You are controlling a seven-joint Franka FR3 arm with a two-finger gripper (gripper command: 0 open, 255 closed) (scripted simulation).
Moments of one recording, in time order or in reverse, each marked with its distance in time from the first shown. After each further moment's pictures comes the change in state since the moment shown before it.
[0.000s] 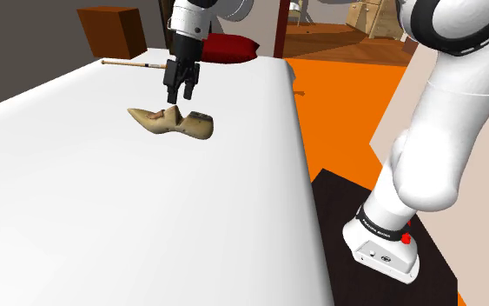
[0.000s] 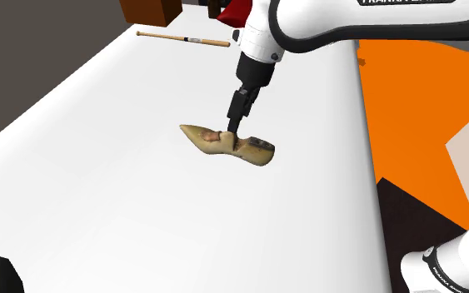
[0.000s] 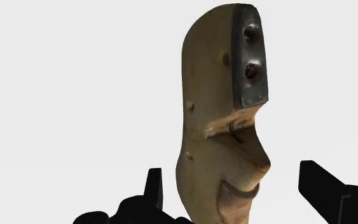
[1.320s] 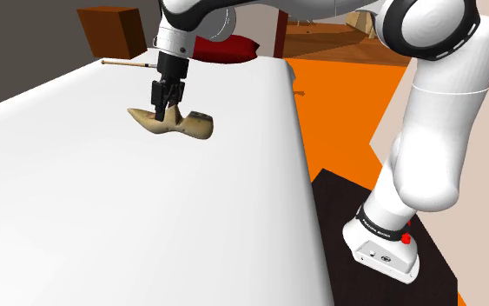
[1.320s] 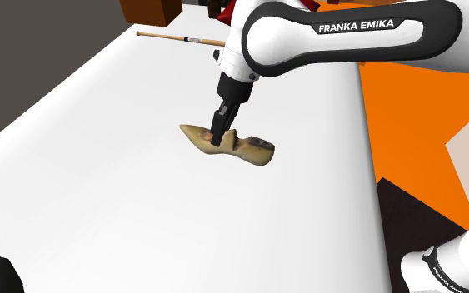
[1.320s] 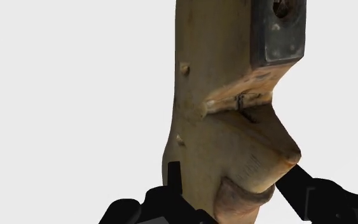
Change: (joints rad) arm 0.020 0.120 0.023 0.048 0.030 0.081 -0.043
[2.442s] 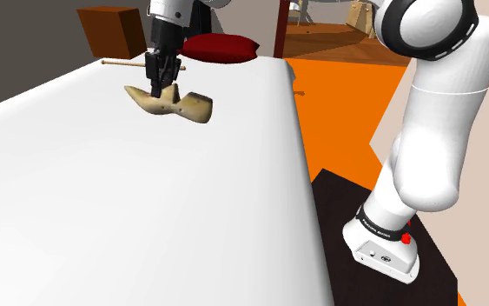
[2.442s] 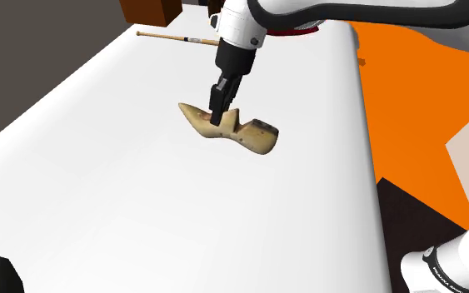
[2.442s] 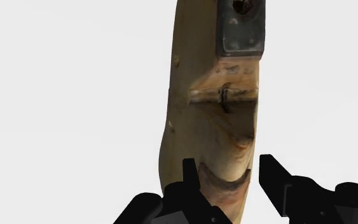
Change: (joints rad) arm -0.003 0.004 -0.003 0.184 -0.020 -0.177 0.061
